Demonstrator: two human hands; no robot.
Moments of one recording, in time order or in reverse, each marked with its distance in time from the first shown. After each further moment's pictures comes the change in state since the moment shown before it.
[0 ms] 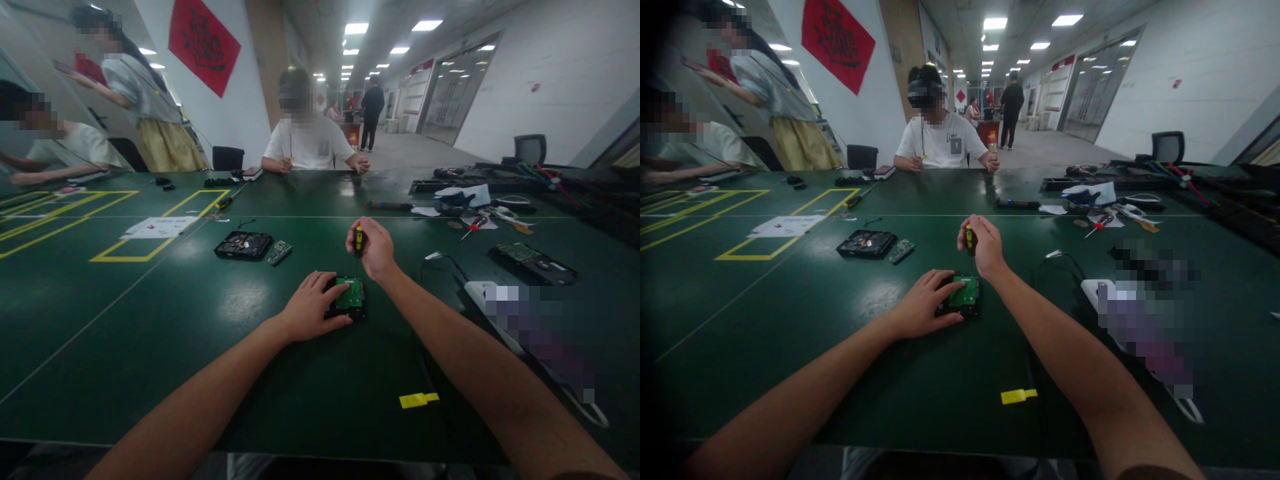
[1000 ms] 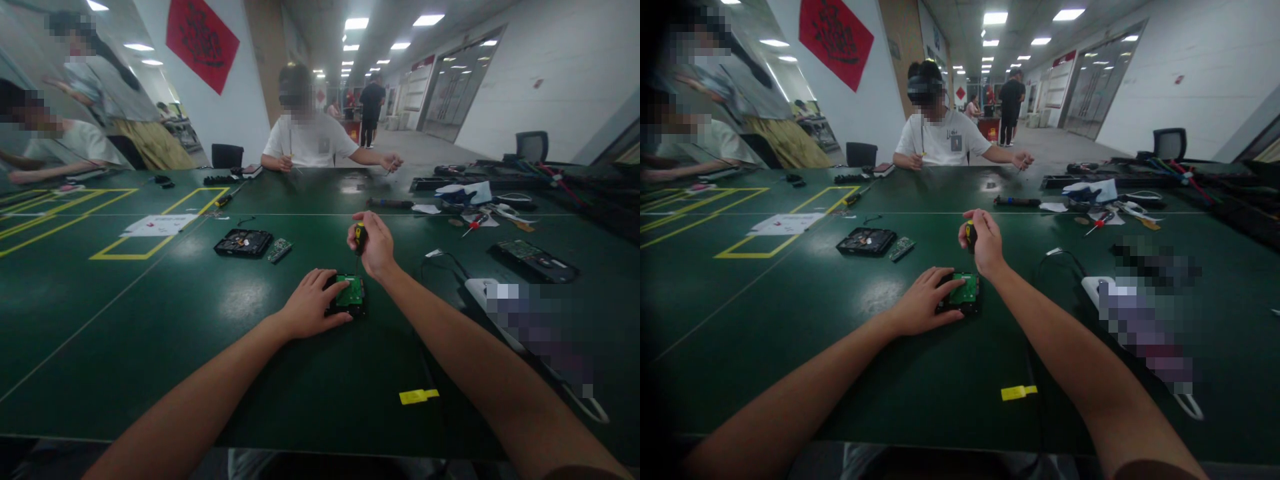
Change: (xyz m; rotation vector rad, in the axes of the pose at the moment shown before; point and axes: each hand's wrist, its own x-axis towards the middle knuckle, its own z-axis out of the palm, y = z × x) left_hand 0.000 0.000 0.001 -0.019 -0.008 -0.007; right_hand 0.000 0.001 0.003 -0.030 0.054 -0.050
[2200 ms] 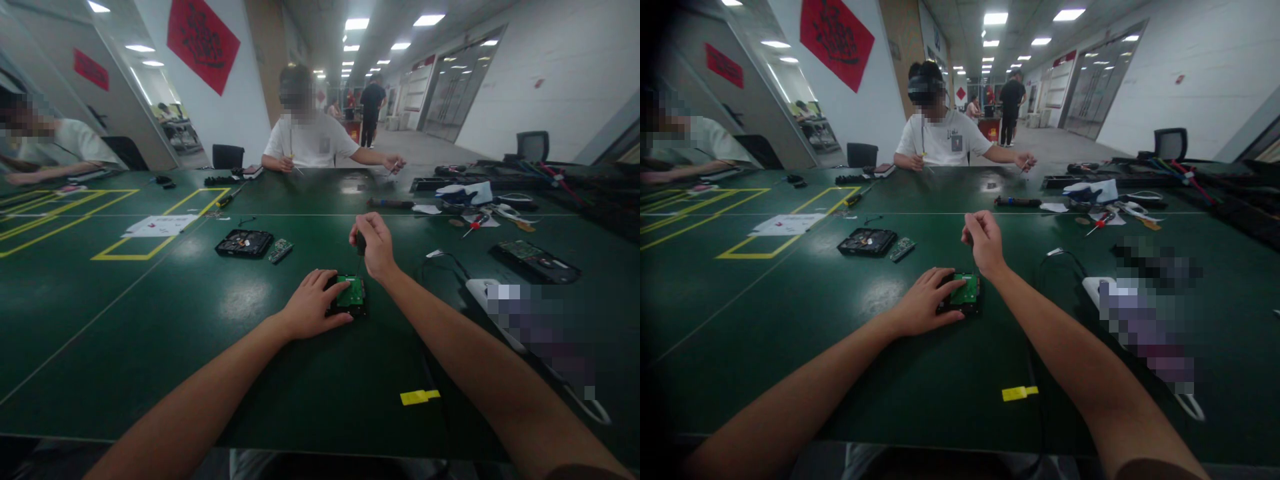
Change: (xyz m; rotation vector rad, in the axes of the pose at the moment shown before) left_hand 0.001 0.000 -0.001 0.013 -0.011 -0.005; right_hand 0.000 0.002 -0.004 -0.176 0.025 -0.070
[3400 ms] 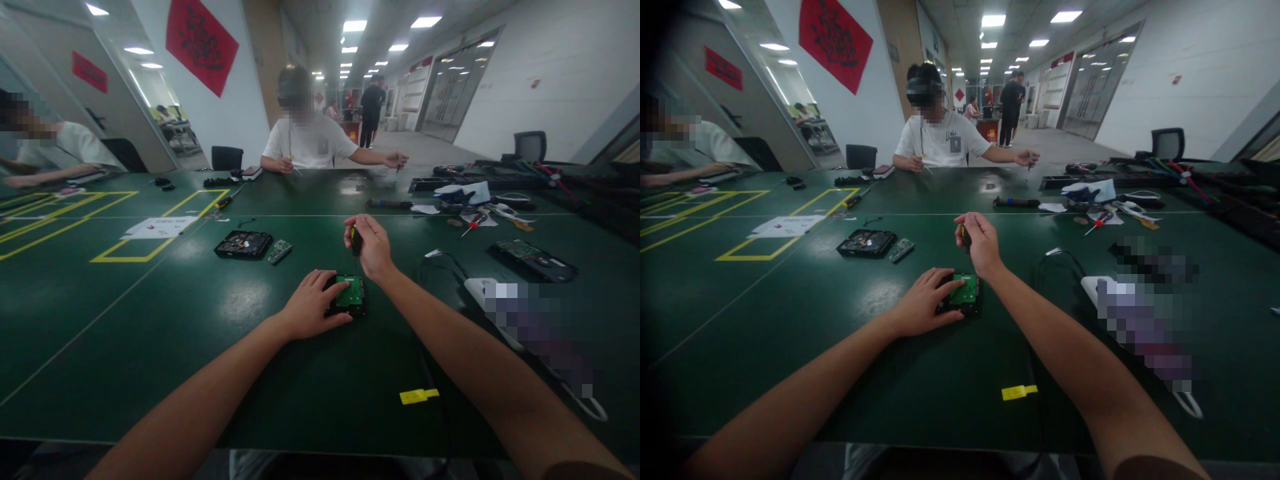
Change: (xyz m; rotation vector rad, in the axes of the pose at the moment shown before) left_hand -0.001 -0.001 0.002 -0.006 0.016 0.015; right_hand -0.001 0.001 0.004 0.091 -0.075 0.033
